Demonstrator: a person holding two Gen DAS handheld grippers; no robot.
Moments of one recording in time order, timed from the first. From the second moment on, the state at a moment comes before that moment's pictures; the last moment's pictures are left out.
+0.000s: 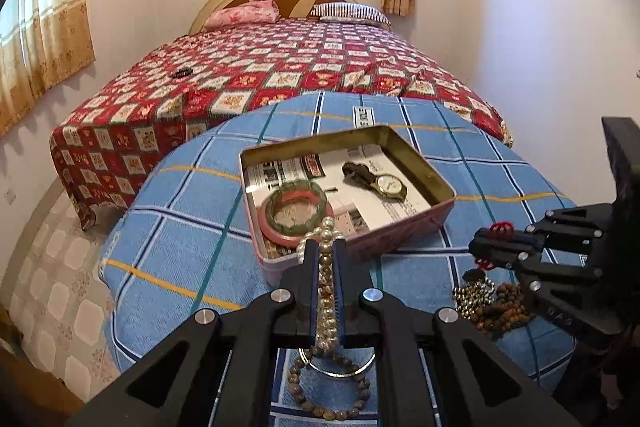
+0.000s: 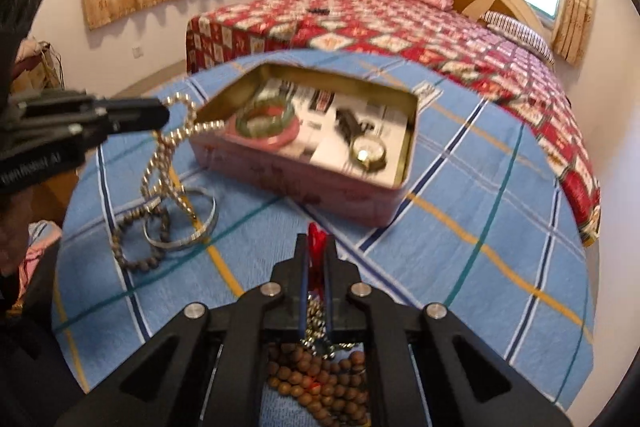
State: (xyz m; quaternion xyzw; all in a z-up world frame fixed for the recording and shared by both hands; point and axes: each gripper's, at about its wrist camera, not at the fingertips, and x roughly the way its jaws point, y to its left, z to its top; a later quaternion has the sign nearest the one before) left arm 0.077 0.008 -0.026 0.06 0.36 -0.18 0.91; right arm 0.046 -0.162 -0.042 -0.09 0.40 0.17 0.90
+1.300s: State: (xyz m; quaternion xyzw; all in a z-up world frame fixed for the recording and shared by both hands) left arm 0.181 -0.011 -0.020 0.11 0.35 -0.15 0.92; right arm 0.147 -0.152 -0.016 -0.10 0.36 0.18 0.91
